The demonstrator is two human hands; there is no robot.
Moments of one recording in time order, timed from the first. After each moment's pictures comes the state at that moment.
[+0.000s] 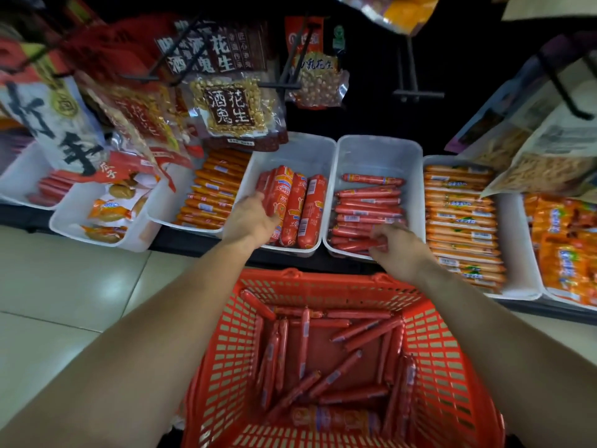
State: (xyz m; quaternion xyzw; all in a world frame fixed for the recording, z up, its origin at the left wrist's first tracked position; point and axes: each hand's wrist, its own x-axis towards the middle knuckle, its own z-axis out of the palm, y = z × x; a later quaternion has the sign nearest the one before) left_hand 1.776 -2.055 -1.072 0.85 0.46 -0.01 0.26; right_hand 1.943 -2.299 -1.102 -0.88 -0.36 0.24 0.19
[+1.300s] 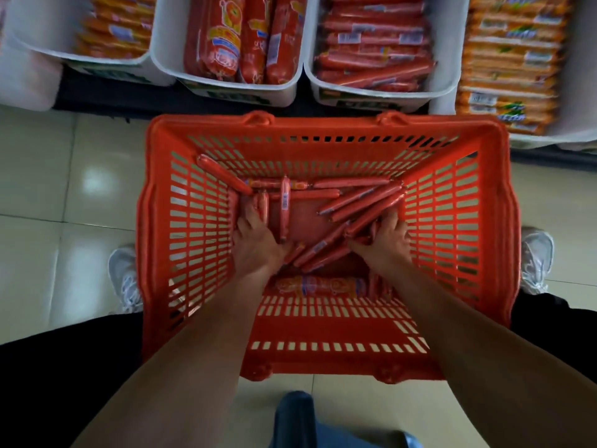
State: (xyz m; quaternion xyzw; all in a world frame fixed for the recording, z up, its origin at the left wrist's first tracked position) left_hand 1.633 -2.245 -1.262 0.77 0.55 -0.16 0.28; right_hand 1.787 -2.422 -1.270 -0.90 -0.06 0.41 0.13
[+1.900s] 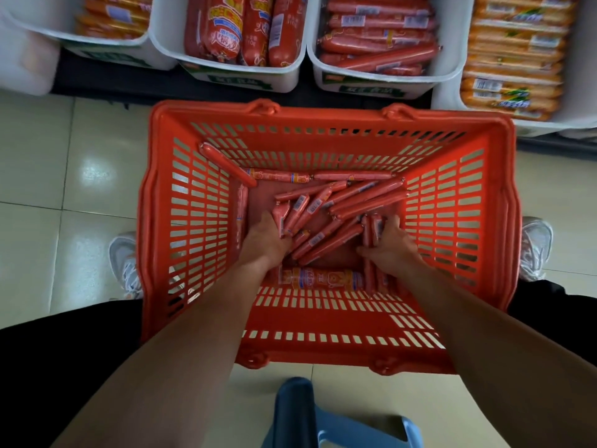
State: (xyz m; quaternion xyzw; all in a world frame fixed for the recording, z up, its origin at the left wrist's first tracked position) left_hand 1.631 -2.250 -1.249 0.73 0.51 -0.24 0.39; right_hand 1.785 -2.444 -1.259 -0.89 -0.10 0.44 0.10
